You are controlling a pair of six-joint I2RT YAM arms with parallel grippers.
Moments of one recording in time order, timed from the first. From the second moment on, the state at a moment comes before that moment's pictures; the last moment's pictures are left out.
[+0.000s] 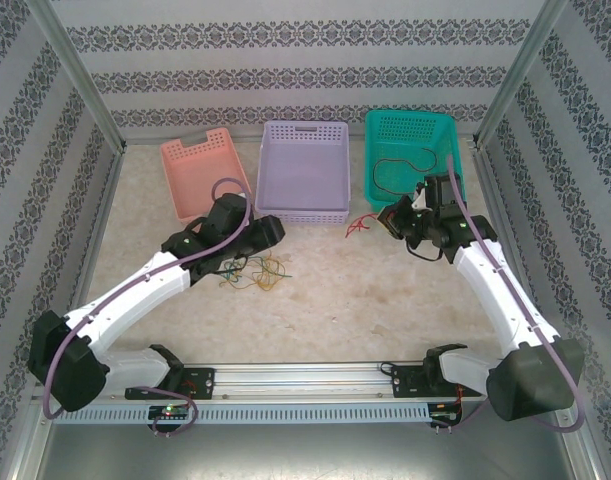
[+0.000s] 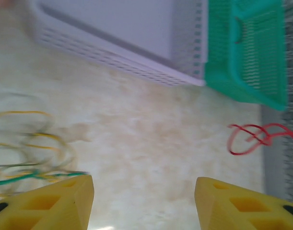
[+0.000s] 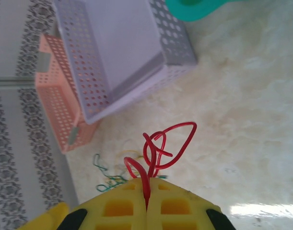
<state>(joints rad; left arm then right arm) -0.61 1.25 0.99 -0.42 0.05 -0.95 0.17 1.18 1.04 -0.64 -0.44 0.98</state>
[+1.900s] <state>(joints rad) -0.66 1.30 1.09 -0.21 -0.17 -1.58 0.77 1.10 0.98 -0.52 -0.18 0.33</state>
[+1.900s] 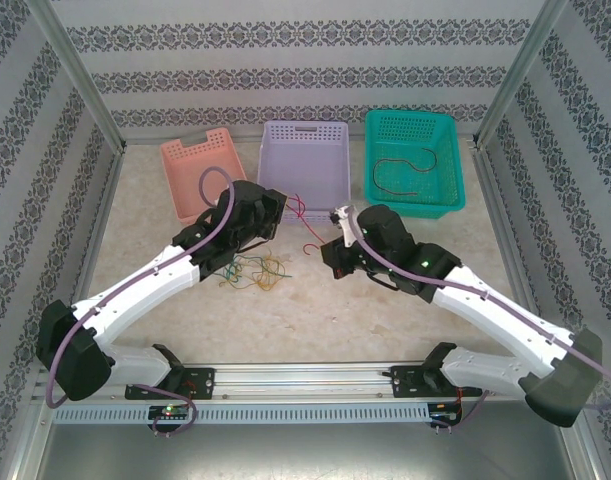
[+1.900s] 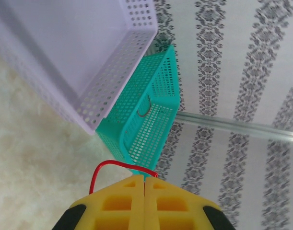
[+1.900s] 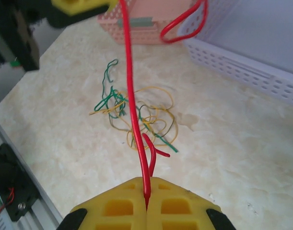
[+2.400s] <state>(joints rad) -0.57 1.36 1.04 0.08 0.13 -0.98 0.64 1.15 1.09 -0.63 -0.43 0.46</state>
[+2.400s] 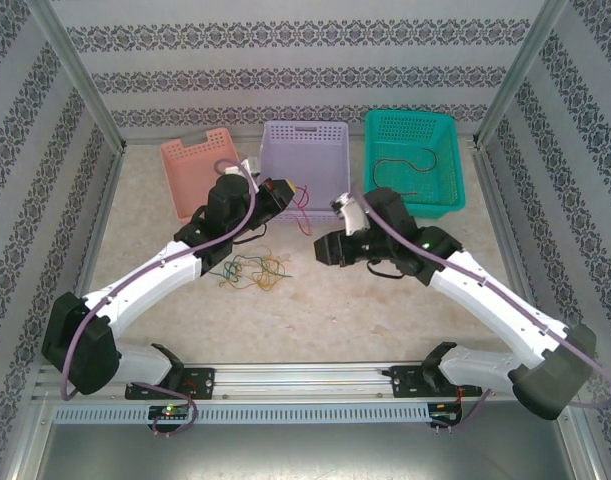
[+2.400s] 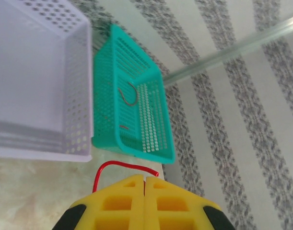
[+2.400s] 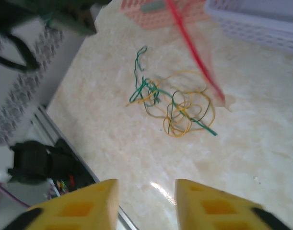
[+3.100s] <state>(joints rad) -0.57 1.53 1.26 -0.01 0.57 -0.79 0.45 1.20 1.23 -0.58 -0.27 0.51</state>
